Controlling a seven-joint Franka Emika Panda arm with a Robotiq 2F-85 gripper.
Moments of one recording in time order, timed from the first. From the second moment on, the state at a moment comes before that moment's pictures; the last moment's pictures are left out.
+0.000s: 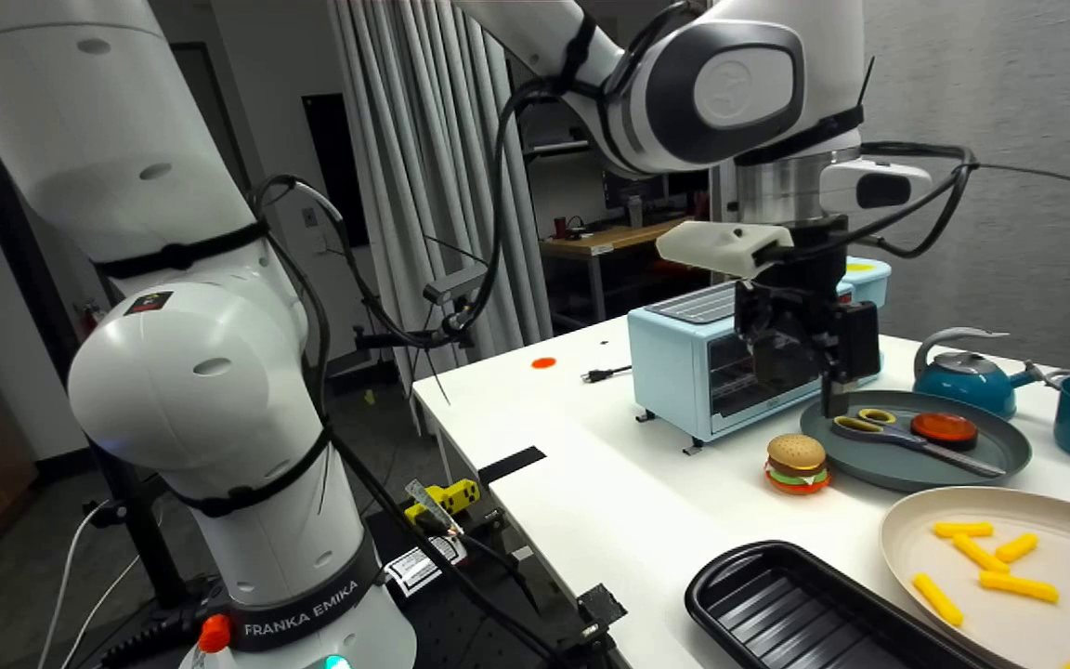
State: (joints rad) arm -0.14 -0.12 -0.18 -2.45 -0.04 2.37 -0.03
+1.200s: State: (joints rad) arm -0.16 0.16 -0.19 -2.24 -0.02 2.48 0.07
